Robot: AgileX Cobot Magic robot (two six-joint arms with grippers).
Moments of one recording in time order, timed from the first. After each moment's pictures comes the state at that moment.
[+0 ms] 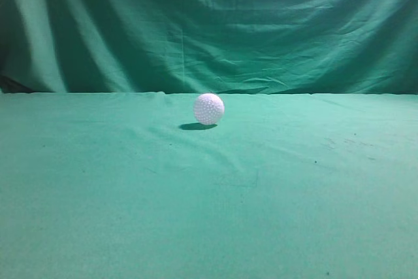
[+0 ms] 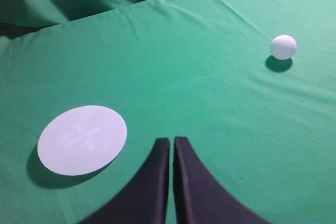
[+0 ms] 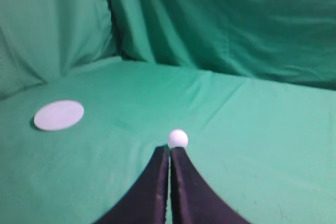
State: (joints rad) left arm -0.07 0.27 -0.22 -0.46 0.39 0.63; right arm 0.64 0.13 -0.22 0.00 0.29 0.02
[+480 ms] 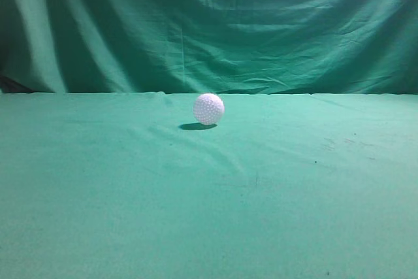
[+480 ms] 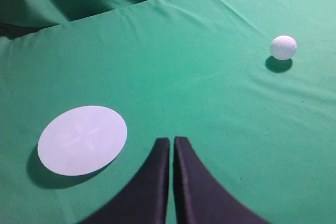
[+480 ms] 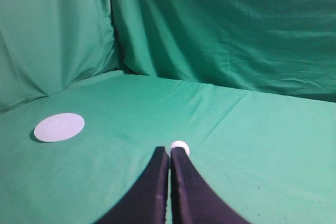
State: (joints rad) left arm -0.07 0.27 -0.22 -0.46 0.38 0.63; right arm 0.64 0.13 -0.15 0.00 0.17 0.02
